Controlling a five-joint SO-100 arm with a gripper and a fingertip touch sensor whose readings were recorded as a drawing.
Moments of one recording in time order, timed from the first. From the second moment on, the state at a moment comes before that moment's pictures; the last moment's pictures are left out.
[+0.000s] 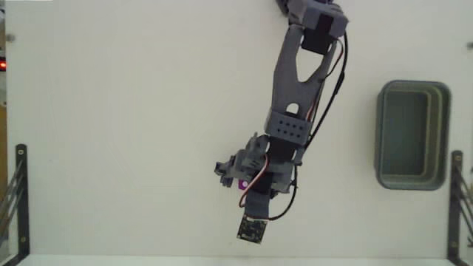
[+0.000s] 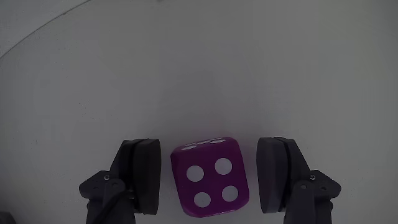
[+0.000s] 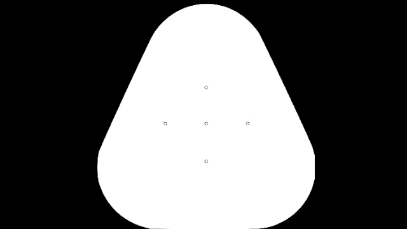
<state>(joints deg) 14.5 72.1 77.5 53.1 -0.3</state>
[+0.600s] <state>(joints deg) 14.5 72.1 77.5 53.1 -0.3</state>
